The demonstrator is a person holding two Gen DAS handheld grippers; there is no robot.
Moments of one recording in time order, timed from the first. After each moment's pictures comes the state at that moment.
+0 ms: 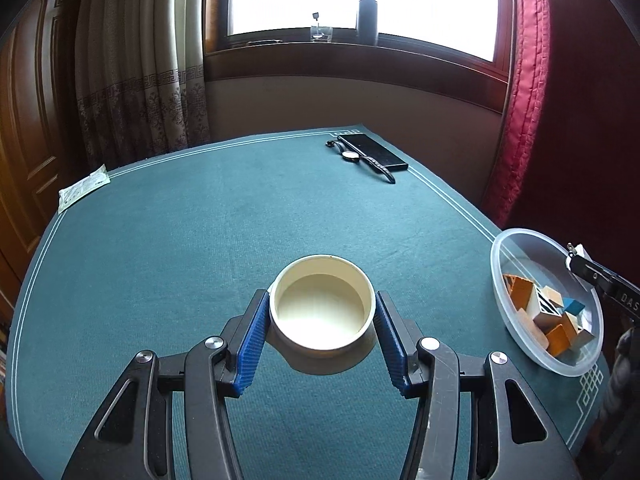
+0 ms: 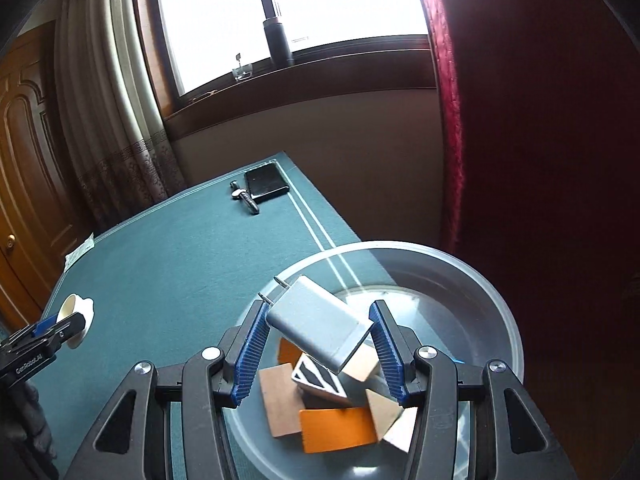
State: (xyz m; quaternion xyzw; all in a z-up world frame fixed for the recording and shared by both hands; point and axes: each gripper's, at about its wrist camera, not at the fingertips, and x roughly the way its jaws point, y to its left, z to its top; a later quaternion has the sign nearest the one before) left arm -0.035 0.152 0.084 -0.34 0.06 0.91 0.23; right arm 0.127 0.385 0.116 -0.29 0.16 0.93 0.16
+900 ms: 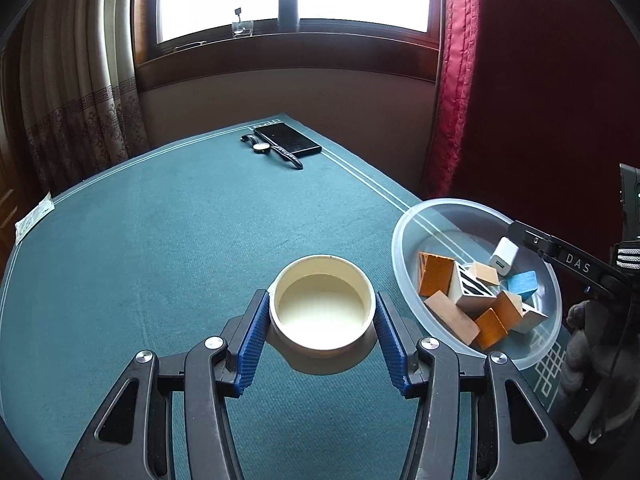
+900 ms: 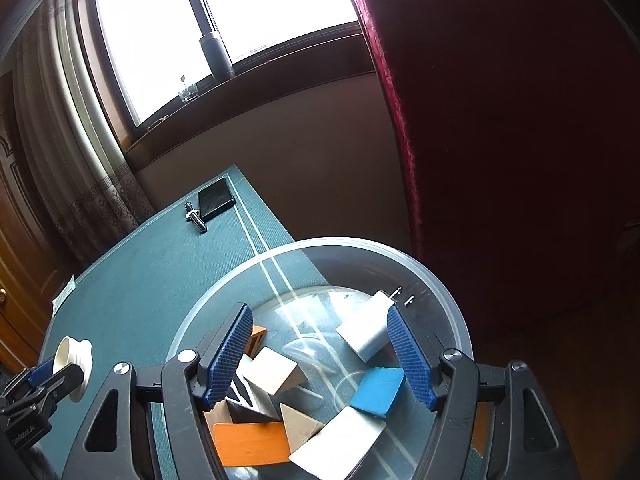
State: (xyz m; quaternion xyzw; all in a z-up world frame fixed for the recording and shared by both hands) left arm 0.006 0.234 0.084 -0.35 0.10 0.88 0.31; right arm 0.149 0.438 0.097 -0.28 0.22 0.91 0.20
